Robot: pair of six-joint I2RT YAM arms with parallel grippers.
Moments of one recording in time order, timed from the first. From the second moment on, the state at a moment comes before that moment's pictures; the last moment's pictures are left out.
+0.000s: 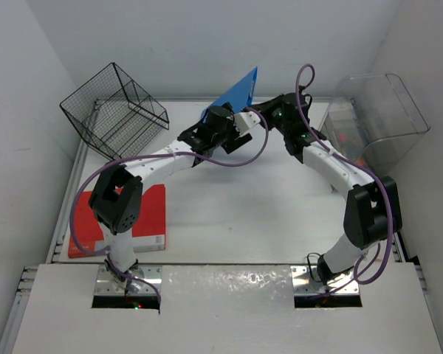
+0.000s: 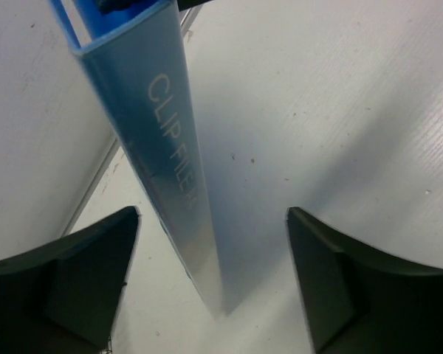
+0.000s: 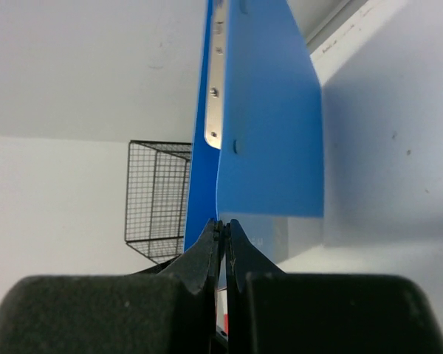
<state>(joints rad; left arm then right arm) -0.66 1.85 1.45 -0.06 -0.11 0.56 0.36 1.64 1.22 0.15 -0.03 1.19</state>
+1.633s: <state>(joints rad) -0.71 1.67 1.26 0.02 -0.36 0.59 0.42 1.64 1.14 0.24 -0.19 1.28</state>
